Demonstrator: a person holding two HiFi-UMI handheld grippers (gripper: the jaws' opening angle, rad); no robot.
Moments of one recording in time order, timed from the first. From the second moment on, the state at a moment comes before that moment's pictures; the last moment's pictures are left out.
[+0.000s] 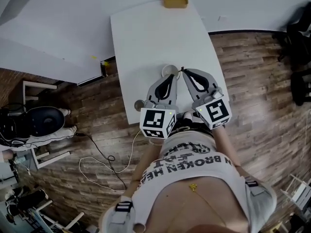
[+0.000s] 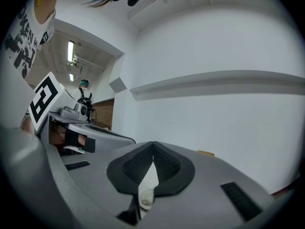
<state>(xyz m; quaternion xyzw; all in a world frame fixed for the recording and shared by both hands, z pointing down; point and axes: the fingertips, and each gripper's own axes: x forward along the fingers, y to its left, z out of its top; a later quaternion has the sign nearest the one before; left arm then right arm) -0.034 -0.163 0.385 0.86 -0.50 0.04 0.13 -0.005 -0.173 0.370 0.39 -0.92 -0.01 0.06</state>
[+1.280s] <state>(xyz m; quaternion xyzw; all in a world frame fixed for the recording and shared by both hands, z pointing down) -0.072 -0.203 0.407 0.85 -0.50 0.04 0.14 -0.019 -0.222 0.410 0.39 -0.91 0.00 0.13</state>
